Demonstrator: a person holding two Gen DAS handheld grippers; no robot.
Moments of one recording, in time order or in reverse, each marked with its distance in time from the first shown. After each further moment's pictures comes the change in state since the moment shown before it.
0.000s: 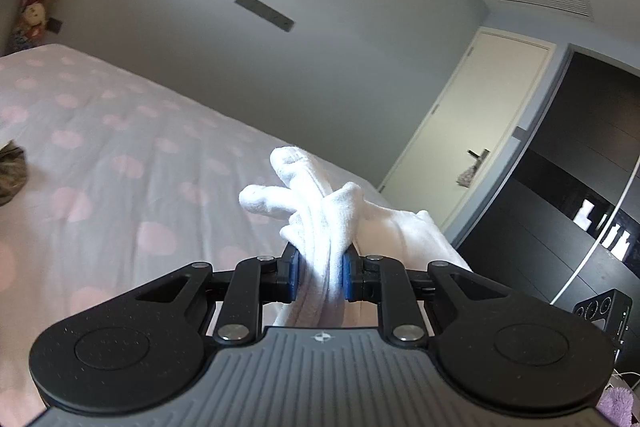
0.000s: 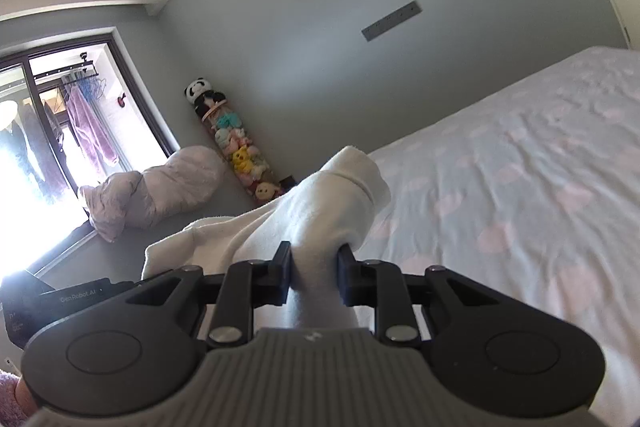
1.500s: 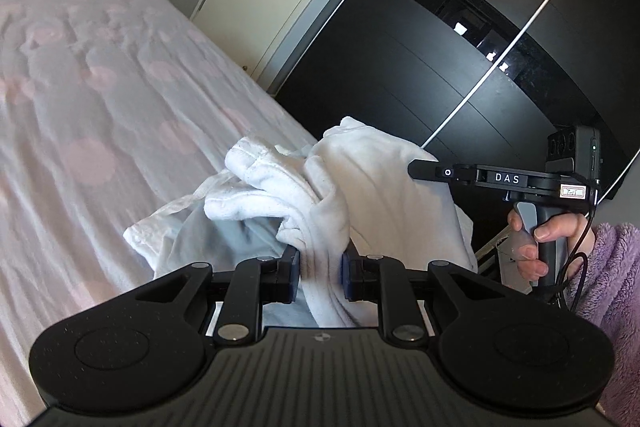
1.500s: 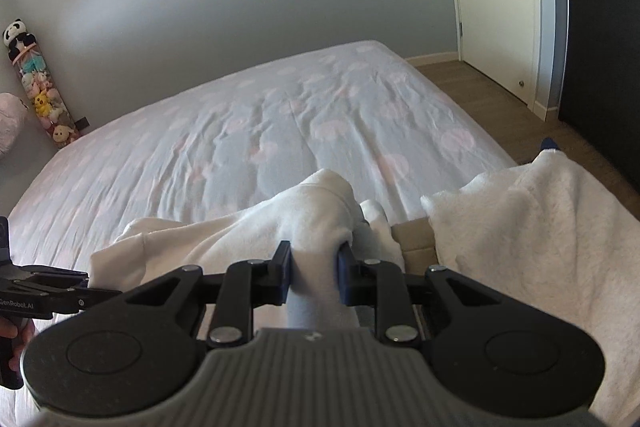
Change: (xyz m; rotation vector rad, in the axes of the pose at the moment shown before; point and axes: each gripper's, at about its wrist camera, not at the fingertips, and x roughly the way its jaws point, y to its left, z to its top) left arm 0.423 -0.231 -0.137 0.118 0.612 -0.405; right arm -0.158 -0.394 0.221 -0.069 0.331 -0.551
